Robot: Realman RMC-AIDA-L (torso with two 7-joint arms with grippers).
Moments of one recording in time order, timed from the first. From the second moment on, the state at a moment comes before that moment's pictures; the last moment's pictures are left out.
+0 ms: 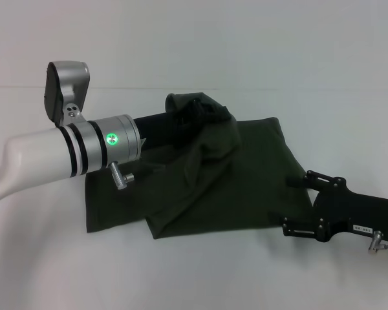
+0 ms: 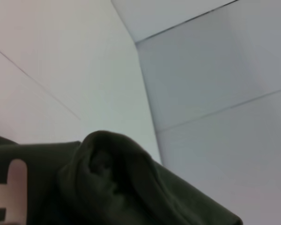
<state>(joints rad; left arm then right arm) -0.86 -2.17 0.41 0.36 2.06 1.16 -2.27 0.46 2.10 -0.80 -0.55 -1.86 -1.37 1.06</state>
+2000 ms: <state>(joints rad) -1.04 -2.17 0.41 0.06 1.85 0.95 -1.83 0.42 2.10 -0.78 -0.52 -1.80 -1.38 1.05</state>
